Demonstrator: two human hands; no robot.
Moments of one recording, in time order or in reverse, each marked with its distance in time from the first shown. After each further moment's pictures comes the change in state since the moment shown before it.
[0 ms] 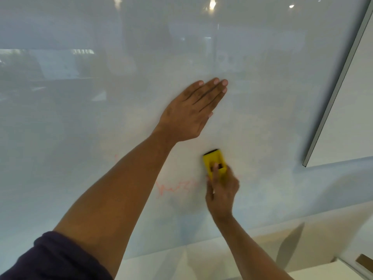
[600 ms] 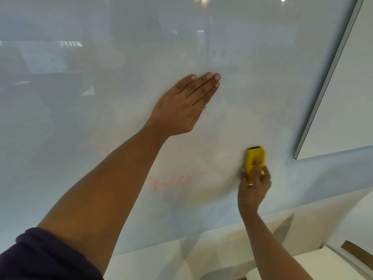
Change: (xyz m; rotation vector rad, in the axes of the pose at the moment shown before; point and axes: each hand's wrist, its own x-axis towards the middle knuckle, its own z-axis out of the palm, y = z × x) left_hand -0.001 -0.001 0.000 0.017 0.004 0.026; right_hand 0.000 0.088 -0.043 -0.008 0.100 0.534
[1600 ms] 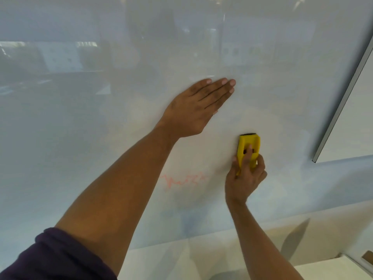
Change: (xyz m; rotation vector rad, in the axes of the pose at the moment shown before) left_hand -0.012 -0.008 -0.005 -0.023 -0.002 0.052; right_hand -0.011 -0.097 0.032 0.030 0.047 -0.150
